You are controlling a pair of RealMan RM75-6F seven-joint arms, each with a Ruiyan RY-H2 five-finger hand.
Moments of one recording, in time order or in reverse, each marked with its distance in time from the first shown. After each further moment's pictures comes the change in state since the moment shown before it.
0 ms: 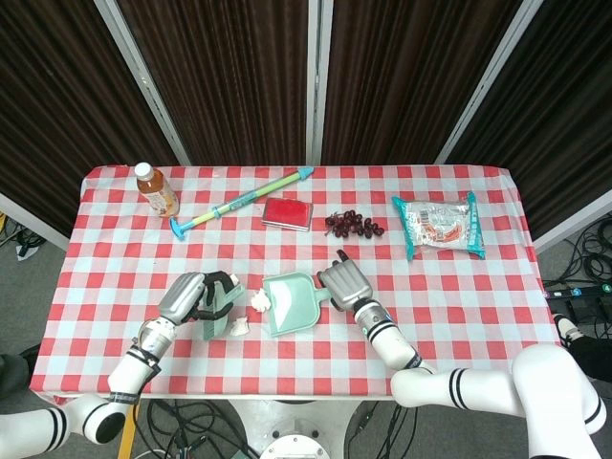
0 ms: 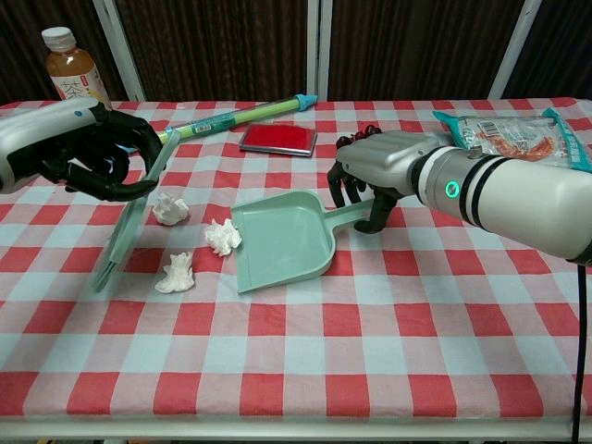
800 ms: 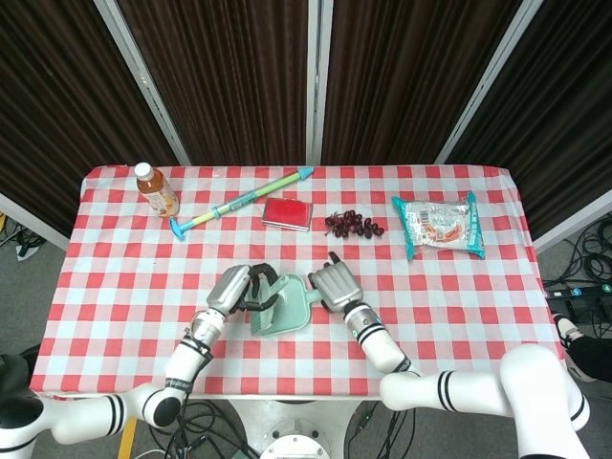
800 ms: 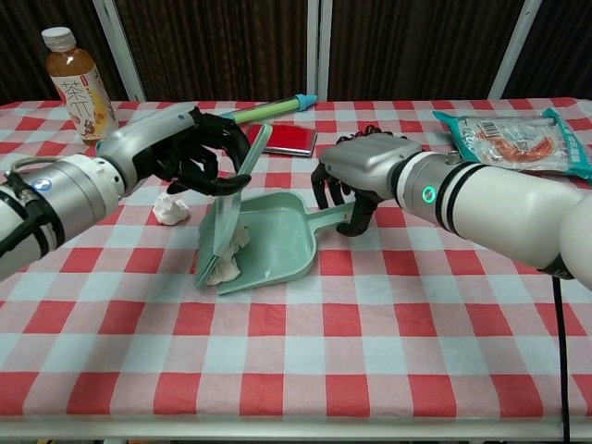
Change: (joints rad) left arm -0.092 -0.248 -0.164 0.098 -0.117 -0.098 0.094; right arm 0.019 -0.054 0.012 0.006 0.030 0.039 -0.010
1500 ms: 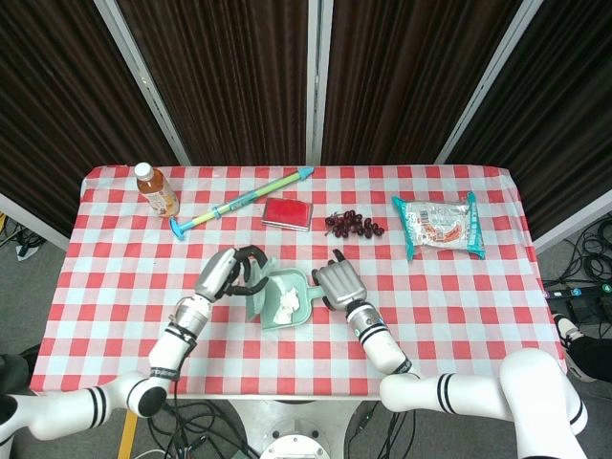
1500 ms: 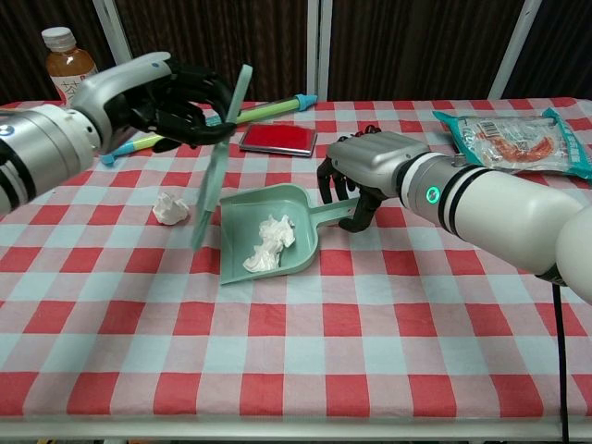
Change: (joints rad) left arm 0.018 0.124 -0.045 -0.045 0.041 -0.005 -0.134; right arm -0.031 -0.020 0.011 0.024 -0.024 0.031 0.036
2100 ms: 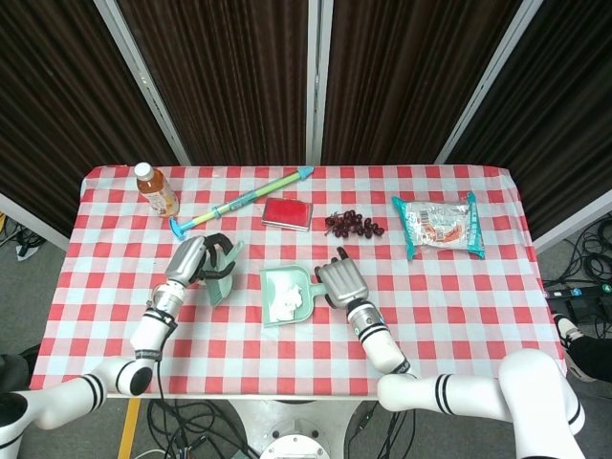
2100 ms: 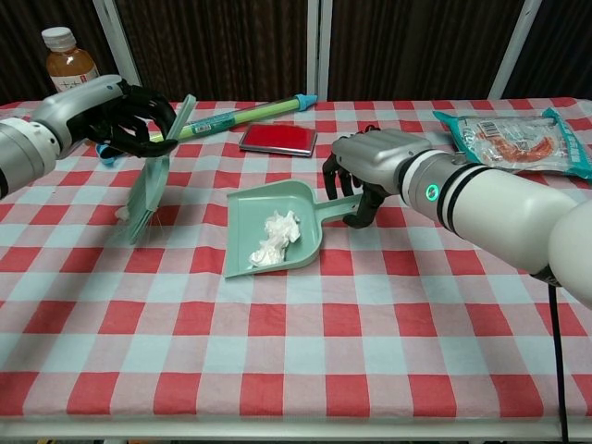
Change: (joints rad) left arm -0.017 -0.052 0.015 0.315 -0.003 -0.052 -0.085; right arm -0.002 -0.009 0.018 -0.005 0.039 0.033 -0.049
